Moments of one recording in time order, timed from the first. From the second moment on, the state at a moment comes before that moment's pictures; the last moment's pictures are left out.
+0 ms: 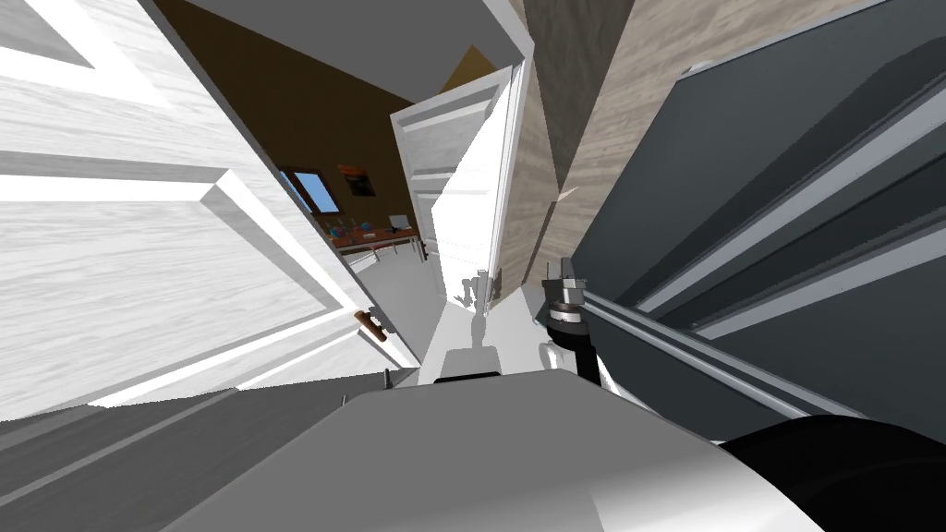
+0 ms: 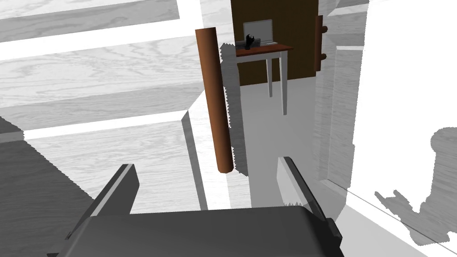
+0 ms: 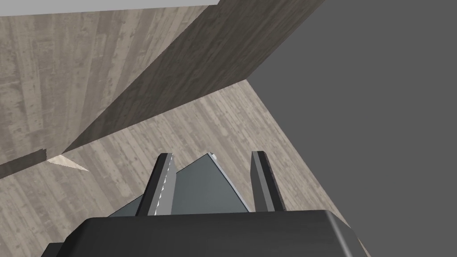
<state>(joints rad) 0.69 0.09 -0.25 -1.30 0.67 -1.14 1.10</state>
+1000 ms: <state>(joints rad) 0.69 0.09 -0.27 -1.21 0.72 -1.17 1.18</state>
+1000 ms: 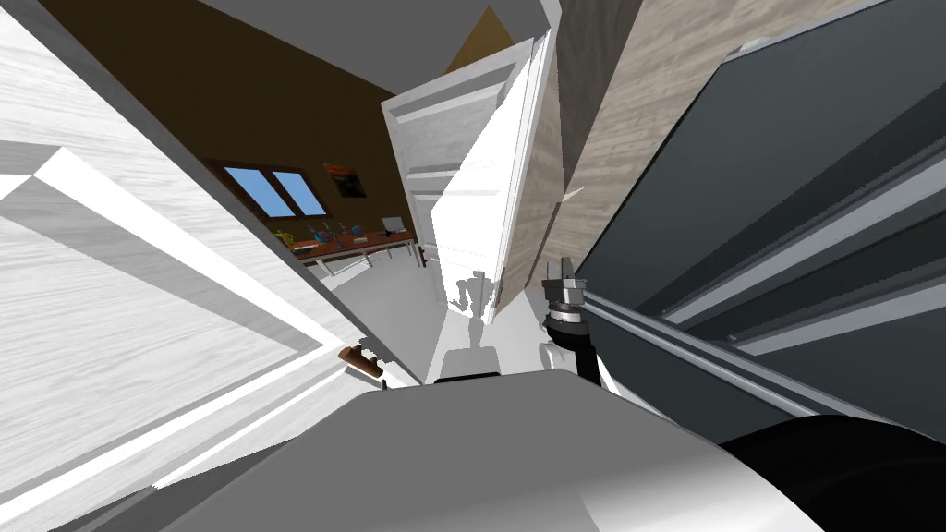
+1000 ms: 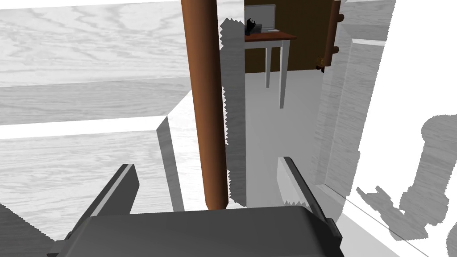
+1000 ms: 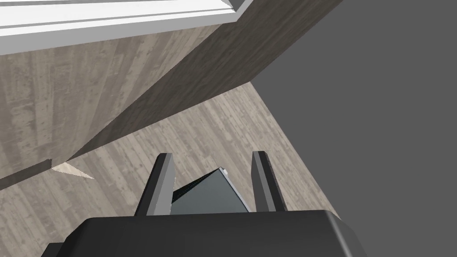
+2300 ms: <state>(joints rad) 0.65 0.08 -0.24 -1.20 0.74 -1.13 1.17</state>
